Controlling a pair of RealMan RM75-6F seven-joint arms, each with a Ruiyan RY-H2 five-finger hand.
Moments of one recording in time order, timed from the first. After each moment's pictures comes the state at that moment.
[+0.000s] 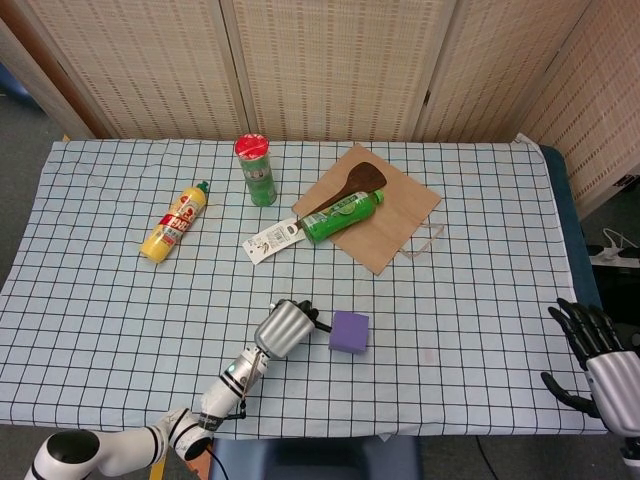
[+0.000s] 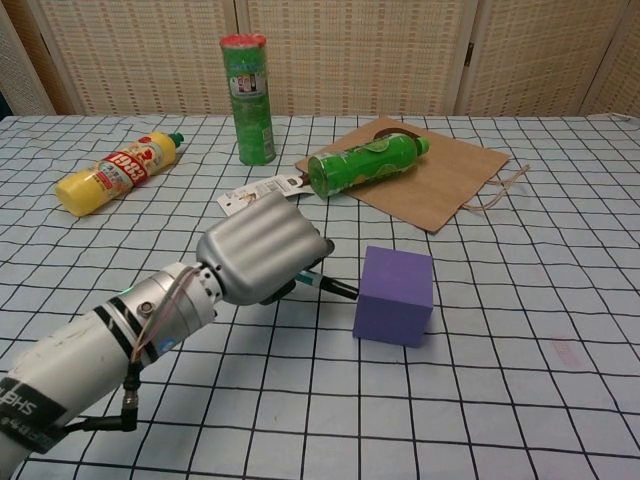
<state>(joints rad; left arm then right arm) -0.76 -2.01 -0.13 -1.00 1.58 1.10 0.82 0.00 -0.99 -0.05 -1.63 -1.73 1.63 0.17</state>
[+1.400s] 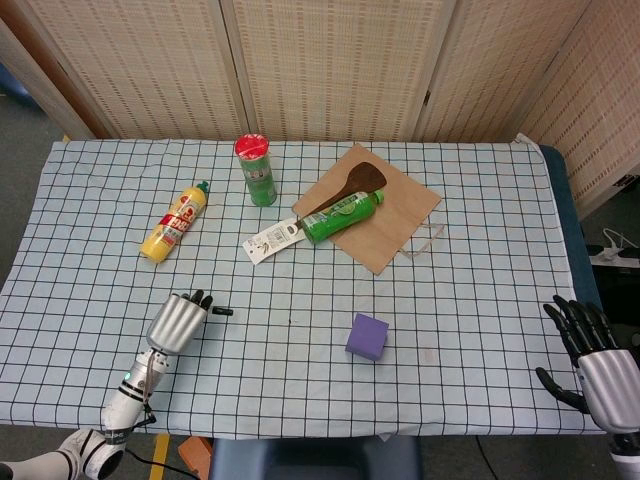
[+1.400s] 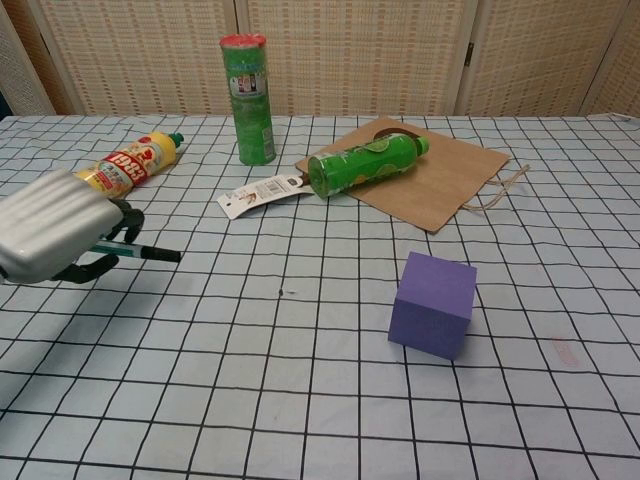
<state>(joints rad) -0.51 -1.71 0.01 -0.98 1.57 1.36 0.57 0.00 -1.04 -0.02 -1.64 -1.71 1.63 0.06</state>
